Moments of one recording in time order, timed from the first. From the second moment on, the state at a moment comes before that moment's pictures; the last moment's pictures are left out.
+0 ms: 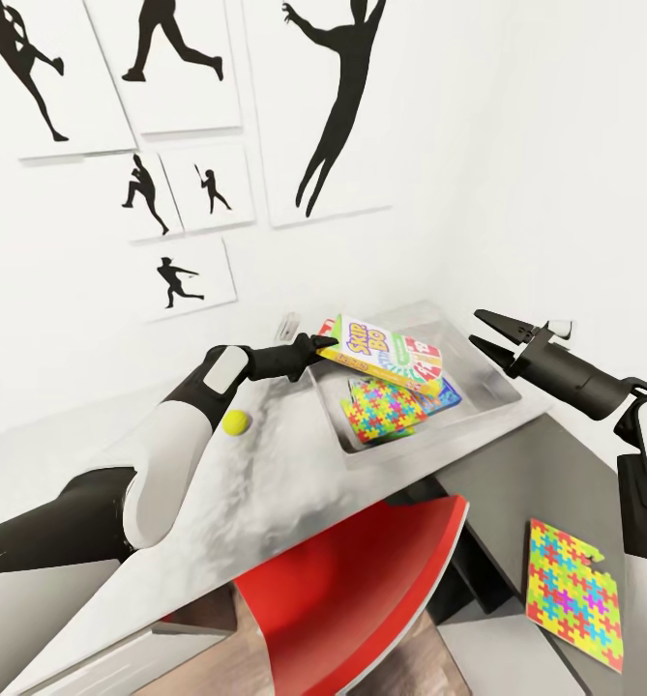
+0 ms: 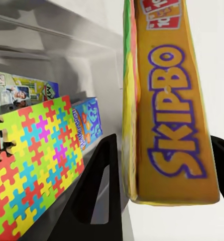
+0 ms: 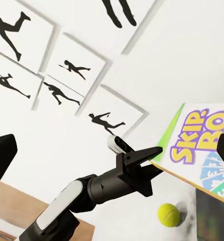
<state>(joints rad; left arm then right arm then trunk) -1.32 -0.17 0.16 -0.38 0.65 0.78 -0.34 -0.74 -0.26 -0.27 -1.57 -1.23 1.03 0.31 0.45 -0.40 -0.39</state>
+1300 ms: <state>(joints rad) -1.32 -0.17 0.16 -0.38 0.65 0.78 -0.44 -0.74 -0.24 -0.28 -1.57 -1.23 1.03 0.31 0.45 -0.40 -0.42</state>
